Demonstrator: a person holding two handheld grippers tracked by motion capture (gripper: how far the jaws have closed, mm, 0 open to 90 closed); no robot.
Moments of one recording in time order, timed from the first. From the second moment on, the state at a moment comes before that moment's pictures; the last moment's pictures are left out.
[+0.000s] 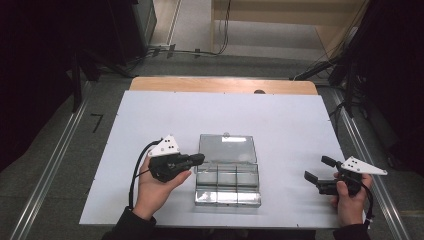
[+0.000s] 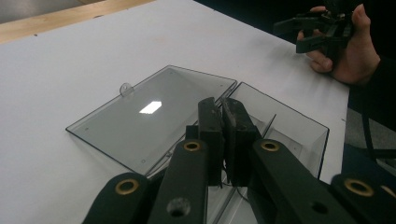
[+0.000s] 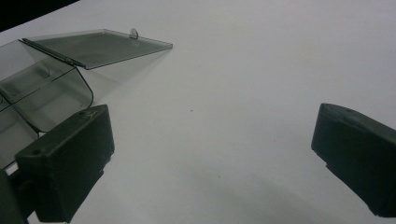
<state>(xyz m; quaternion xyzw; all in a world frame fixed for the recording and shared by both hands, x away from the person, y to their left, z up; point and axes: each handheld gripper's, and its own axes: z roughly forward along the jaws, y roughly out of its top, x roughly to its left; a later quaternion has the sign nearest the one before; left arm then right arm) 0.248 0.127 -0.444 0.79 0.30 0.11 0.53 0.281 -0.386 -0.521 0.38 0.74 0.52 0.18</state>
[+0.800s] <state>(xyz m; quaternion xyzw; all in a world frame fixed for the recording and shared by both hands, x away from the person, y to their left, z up) 0.250 0.114 -0.458 0.80 0.29 0.10 0.51 0.281 -0.387 -0.521 0.38 0.74 0.52 0.18</state>
